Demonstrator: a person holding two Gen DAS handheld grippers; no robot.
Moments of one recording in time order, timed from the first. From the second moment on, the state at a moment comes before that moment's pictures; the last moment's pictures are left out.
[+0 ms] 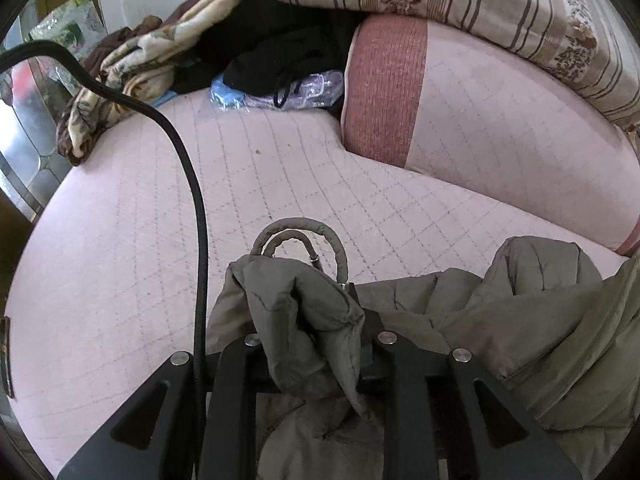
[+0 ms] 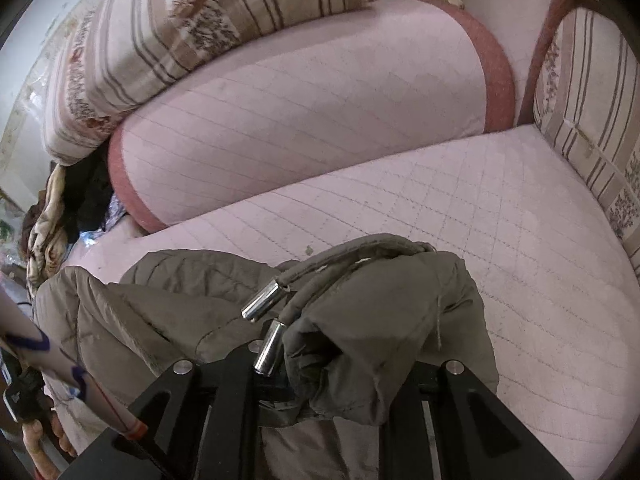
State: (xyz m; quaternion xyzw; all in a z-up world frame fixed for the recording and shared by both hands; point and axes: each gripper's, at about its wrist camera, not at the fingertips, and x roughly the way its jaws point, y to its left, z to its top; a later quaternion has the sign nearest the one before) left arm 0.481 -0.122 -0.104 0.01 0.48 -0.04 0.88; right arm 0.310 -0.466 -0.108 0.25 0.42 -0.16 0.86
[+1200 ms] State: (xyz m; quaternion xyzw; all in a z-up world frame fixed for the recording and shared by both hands) left arm 0.296 -0.009 -0.070 -0.06 0.41 -0.09 0.91; right arm 0.315 -0.262 -0.091 0.06 0.39 -0.11 0.91
